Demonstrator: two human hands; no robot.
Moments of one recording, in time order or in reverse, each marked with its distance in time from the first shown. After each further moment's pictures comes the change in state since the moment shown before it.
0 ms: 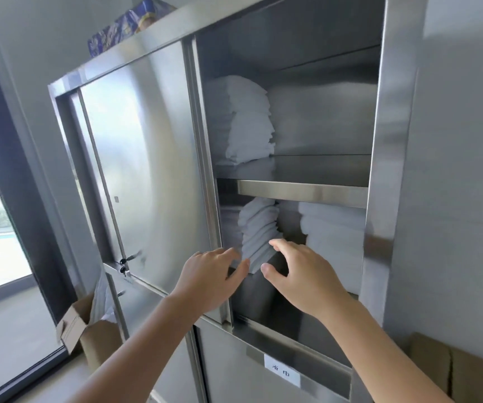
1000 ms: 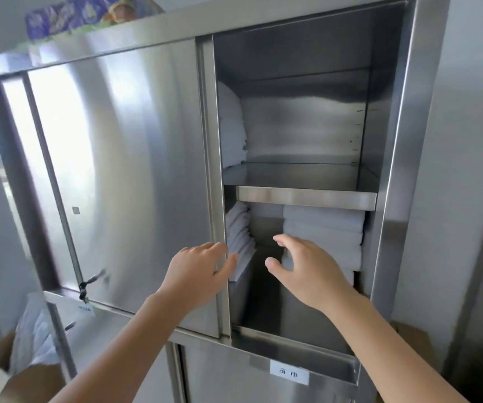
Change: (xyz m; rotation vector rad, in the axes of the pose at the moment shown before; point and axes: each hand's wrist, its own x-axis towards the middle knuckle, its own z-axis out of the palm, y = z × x) left_hand 0.018 -0.100 -0.012 -0.158 0.026 0.154; right_hand 0.018 -0.078 0.016 -0.188 0.090 0.203
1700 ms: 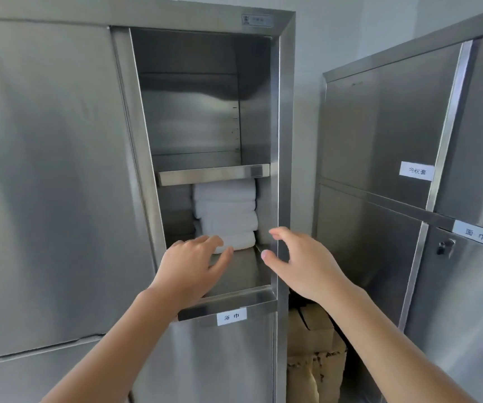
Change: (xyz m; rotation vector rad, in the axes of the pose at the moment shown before) left_hand -0.058 0.024 -0.027 -0.277 -0.025 0.467; right_hand -0.155 -0.102 -0.042 -0.219 0.161 0.481
